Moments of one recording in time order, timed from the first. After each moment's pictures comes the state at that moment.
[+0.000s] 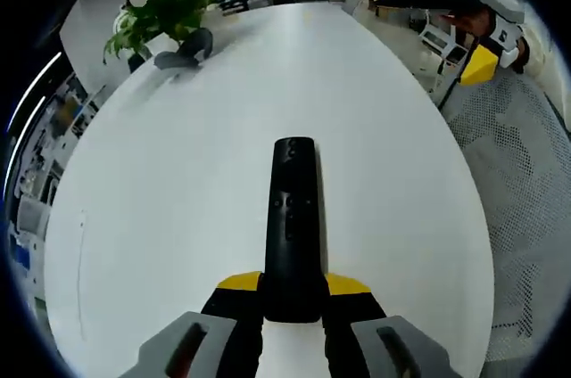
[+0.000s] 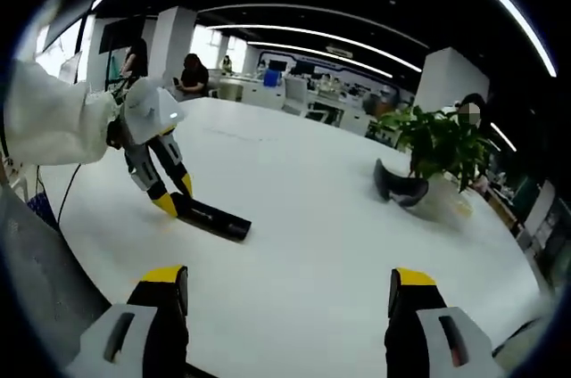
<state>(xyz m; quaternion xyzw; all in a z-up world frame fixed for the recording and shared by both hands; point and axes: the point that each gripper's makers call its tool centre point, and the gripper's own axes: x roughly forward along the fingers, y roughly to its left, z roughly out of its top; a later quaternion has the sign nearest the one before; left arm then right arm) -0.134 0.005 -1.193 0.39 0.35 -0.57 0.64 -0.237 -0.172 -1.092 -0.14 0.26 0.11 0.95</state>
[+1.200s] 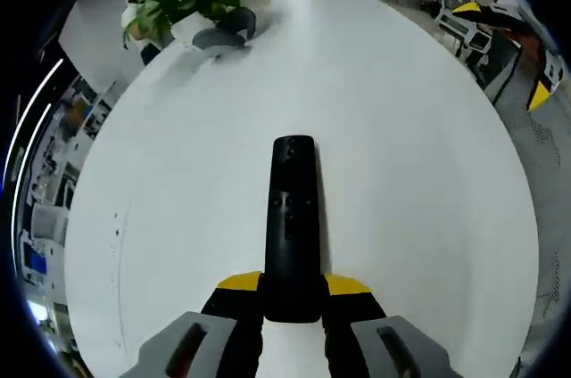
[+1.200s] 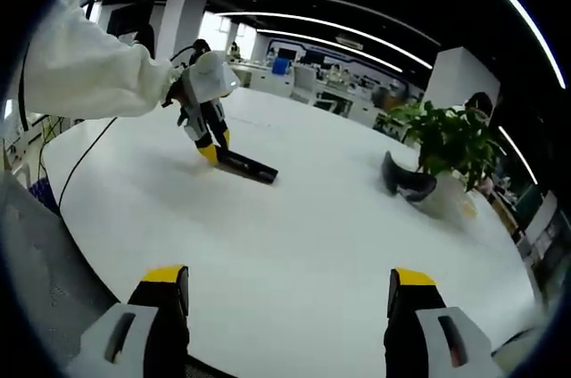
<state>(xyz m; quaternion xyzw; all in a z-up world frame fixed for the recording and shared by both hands) -0.024 0.012 -1.189 0.43 0.35 -0.53 0.64 -0.241 -0.169 -1.108 -0.16 0.29 0.12 0.93</state>
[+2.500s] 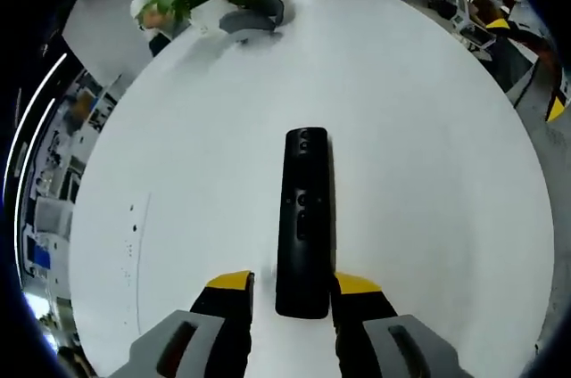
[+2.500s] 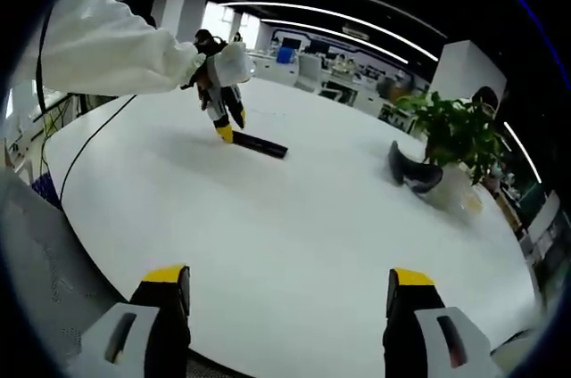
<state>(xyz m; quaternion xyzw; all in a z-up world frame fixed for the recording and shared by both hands) 0.038 0.022 -1.190 0.43 0.35 -0.50 0.67 -0.241 -0.168 -1.117 -0.16 0.31 0.13 0.93</state>
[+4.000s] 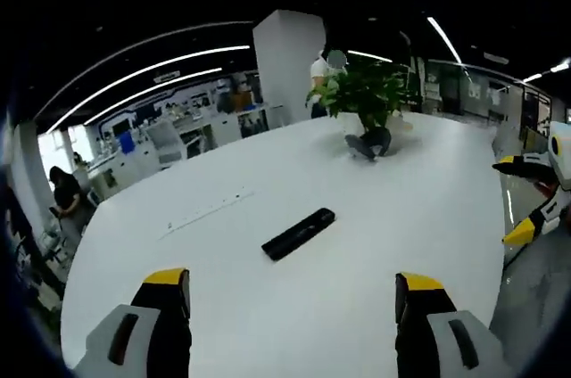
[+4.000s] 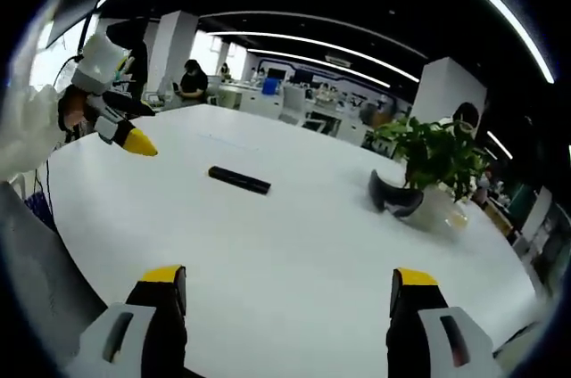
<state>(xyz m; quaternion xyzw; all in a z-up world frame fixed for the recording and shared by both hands) -0.133 0.086 -1.063 0.13 0.22 -0.27 0.93 -0.235 -0.176 -1.082 -0.15 0.24 0.11 0.95</state>
